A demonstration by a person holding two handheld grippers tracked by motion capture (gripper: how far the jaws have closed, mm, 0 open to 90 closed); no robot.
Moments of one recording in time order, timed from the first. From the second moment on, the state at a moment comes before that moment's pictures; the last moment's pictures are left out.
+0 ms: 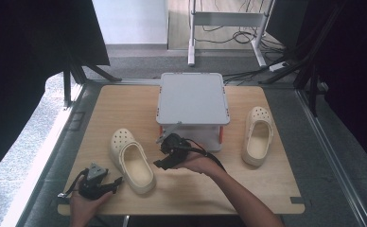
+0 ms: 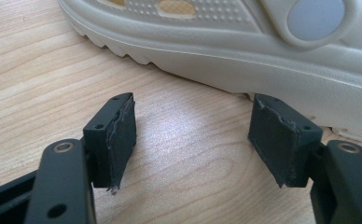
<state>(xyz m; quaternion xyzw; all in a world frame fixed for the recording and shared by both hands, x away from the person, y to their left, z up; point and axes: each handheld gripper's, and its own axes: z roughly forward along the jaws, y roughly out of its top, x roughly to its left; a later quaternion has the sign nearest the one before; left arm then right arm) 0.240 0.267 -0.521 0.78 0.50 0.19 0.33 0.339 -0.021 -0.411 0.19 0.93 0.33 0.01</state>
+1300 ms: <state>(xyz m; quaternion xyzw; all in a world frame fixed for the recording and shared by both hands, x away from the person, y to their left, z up) 0.239 0.268 -0.521 0.78 0.49 0.19 0.33 0.364 0.045 -0.430 0.21 0.93 0.30 0.02</state>
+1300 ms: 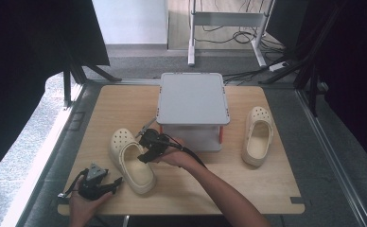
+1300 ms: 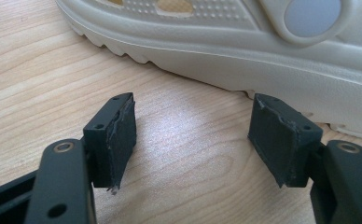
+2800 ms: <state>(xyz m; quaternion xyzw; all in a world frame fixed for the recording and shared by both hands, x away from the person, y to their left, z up) 0.239 0.268 -0.520 0.78 0.49 0.19 0.33 0.384 0.063 -0.435 0.26 0.92 0.30 0.02</state>
